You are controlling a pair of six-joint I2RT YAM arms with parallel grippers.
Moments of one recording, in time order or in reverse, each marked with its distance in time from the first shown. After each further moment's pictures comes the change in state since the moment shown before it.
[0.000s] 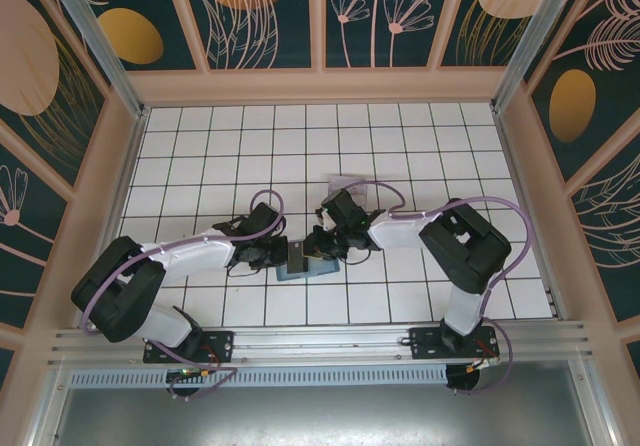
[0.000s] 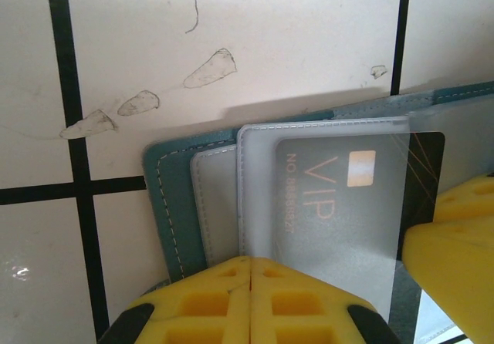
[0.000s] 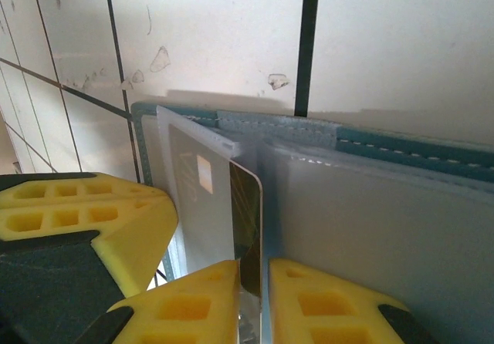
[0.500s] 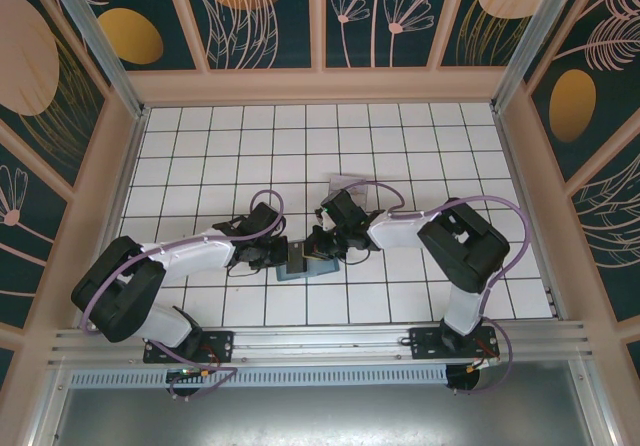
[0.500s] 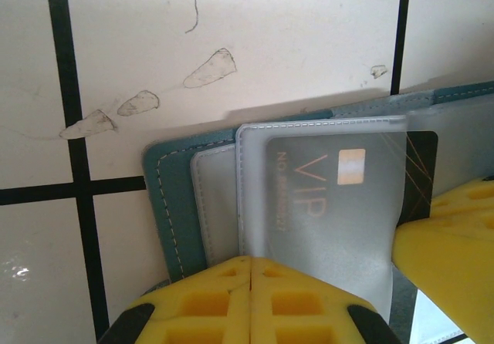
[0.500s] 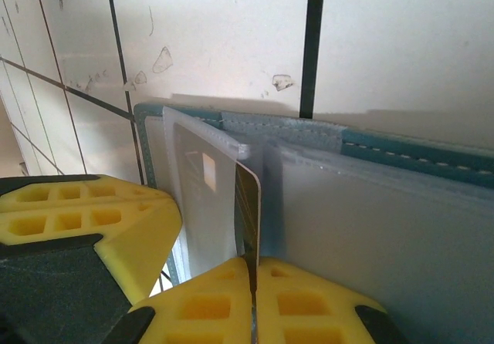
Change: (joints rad) left arm 0.001 0.000 0.000 0.000 0.000 0.003; right arm 0.000 0.002 0.000 0.008 -0.005 0.014
